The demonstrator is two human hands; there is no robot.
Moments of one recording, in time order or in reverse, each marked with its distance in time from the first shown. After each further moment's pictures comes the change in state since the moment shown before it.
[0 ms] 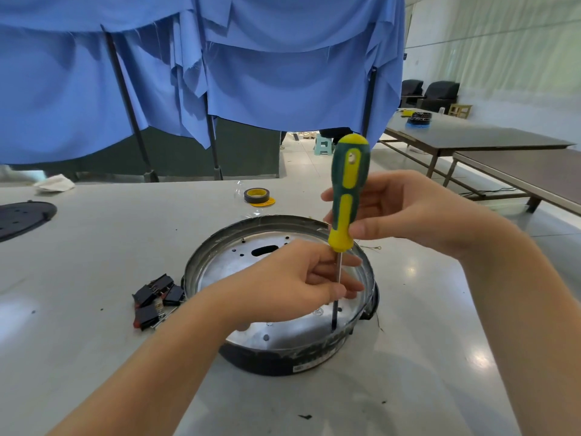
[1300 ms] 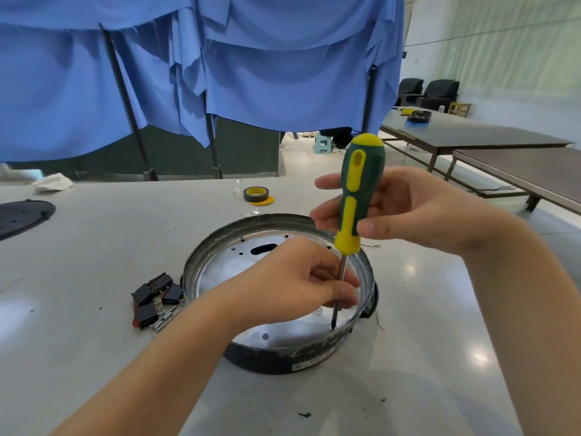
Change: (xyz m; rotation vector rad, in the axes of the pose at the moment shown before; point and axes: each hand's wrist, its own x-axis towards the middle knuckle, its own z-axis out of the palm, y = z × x) left_hand 0.002 0.001 0.005 0.045 0.076 -0.015; right_hand -0.004 -0.003 -0.001 0.094 -0.124 -0.050
